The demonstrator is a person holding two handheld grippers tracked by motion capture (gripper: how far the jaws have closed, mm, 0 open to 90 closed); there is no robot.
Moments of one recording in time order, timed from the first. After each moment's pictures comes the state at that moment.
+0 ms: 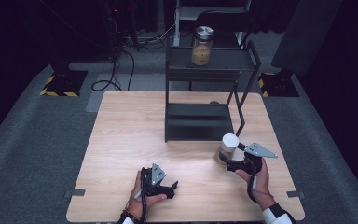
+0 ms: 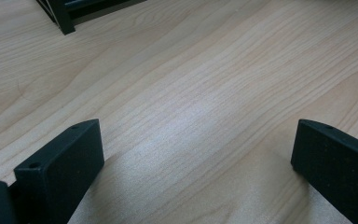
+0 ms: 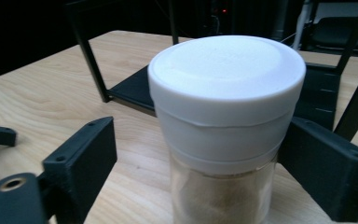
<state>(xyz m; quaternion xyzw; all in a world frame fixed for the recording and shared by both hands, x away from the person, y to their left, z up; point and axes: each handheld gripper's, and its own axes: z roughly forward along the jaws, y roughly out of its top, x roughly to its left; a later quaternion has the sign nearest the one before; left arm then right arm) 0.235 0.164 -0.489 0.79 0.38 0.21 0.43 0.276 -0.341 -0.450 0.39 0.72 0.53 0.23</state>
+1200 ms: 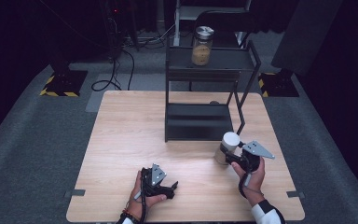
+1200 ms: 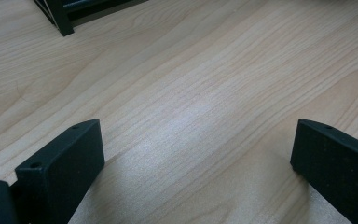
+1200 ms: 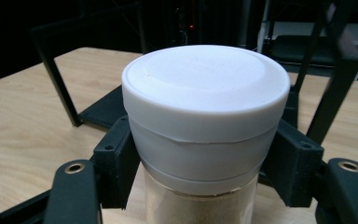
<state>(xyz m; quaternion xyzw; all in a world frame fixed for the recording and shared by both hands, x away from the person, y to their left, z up) 0.234 0.164 -0.490 0.79 0.38 0.21 0.43 0.263 -0.315 -0.442 0.42 0.68 0.52 0.29</state>
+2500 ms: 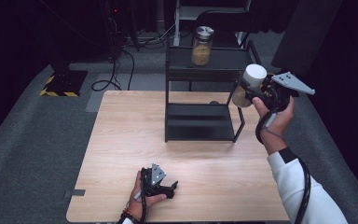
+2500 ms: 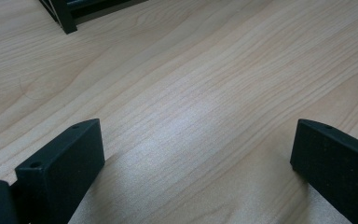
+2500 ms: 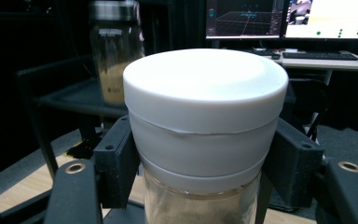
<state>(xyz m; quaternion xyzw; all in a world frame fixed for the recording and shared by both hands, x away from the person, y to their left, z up) 0.234 0.164 -0.489 0.79 0.38 0.21 0.43 0.312 -0.310 -0.249 0.42 0.62 0.55 0.37</state>
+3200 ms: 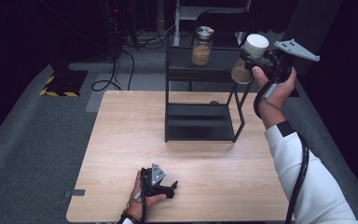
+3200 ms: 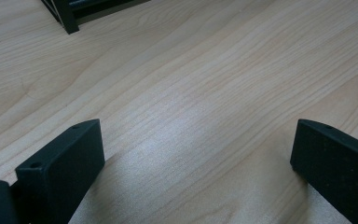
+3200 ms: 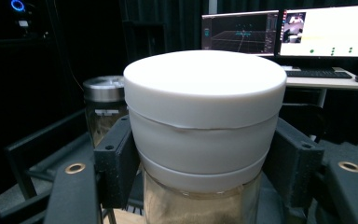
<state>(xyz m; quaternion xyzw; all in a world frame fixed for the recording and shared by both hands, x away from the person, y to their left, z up) 0.234 0.163 -0.489 0.79 0.38 0.21 0.43 0.346 -0.292 -0.198 0.42 0.60 0.57 0.38</state>
